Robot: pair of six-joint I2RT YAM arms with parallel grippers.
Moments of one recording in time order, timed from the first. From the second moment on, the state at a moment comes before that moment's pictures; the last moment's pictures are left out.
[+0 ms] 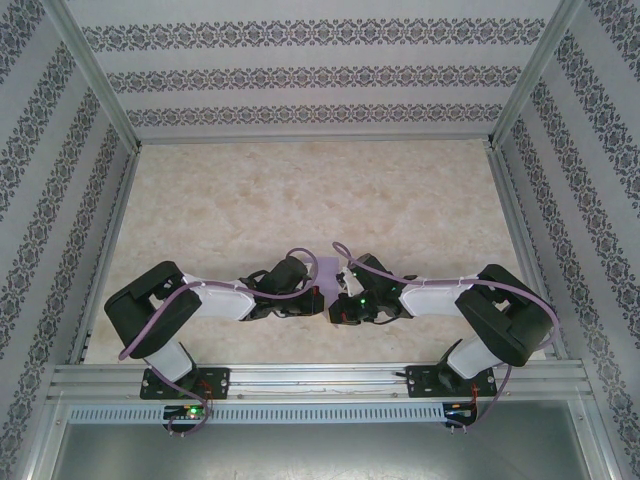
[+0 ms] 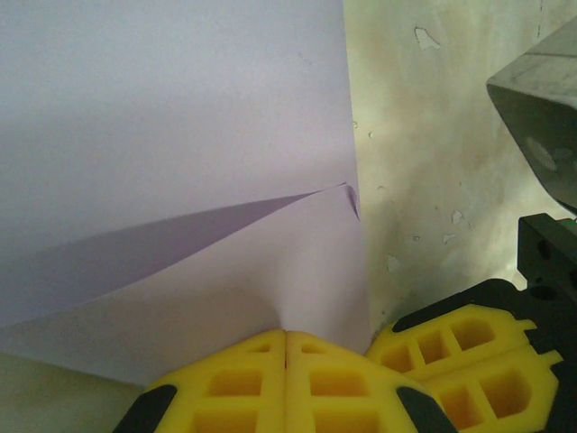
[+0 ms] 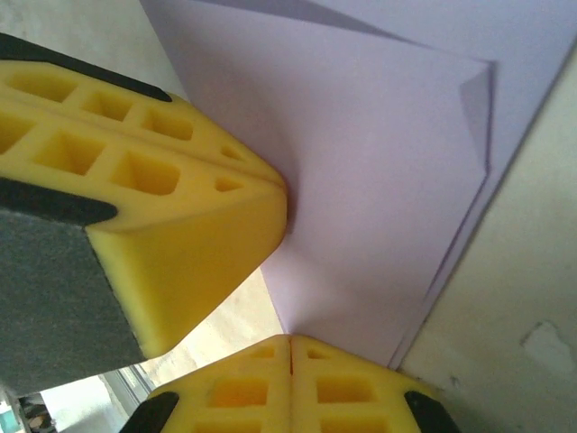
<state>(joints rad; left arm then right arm) -0.84 1.63 0.59 0.19 0.28 -0.88 0.75 1.52 0.49 0.01 -0.58 0.74</state>
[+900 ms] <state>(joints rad) -0.63 1.60 0.54 0.22 0.35 -0.83 0.75 1.53 0.51 -0.02 -0.56 0.71</state>
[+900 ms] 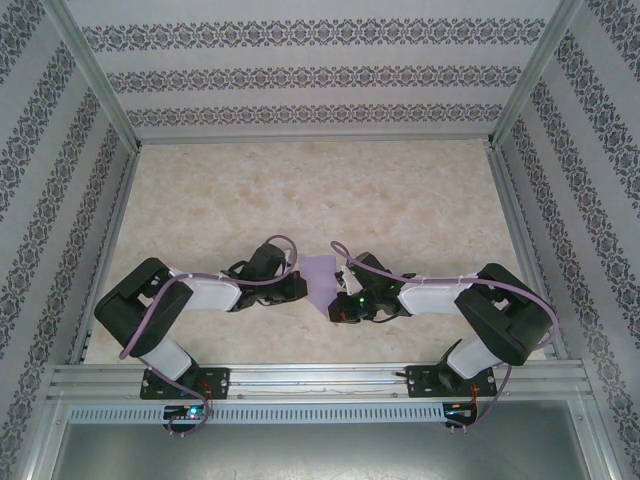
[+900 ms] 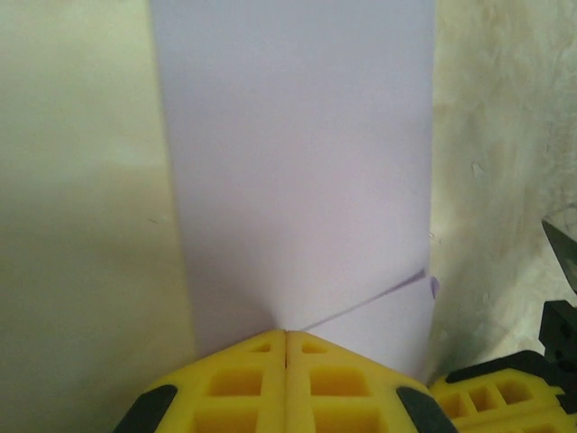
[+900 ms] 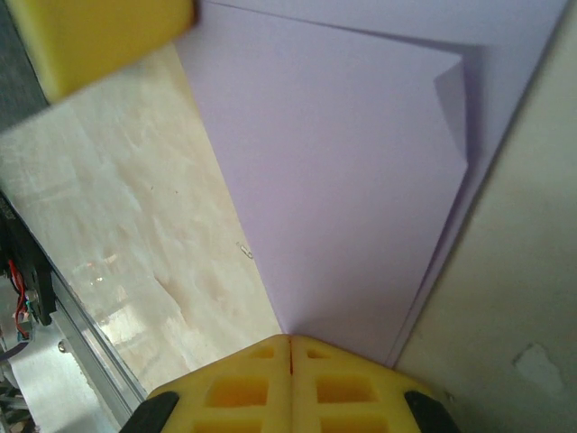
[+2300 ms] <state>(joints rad) -0.75 1.67 0.62 0.22 0.36 -0.75 0.74 1.51 0.51 -0.06 -0.57 0.71</state>
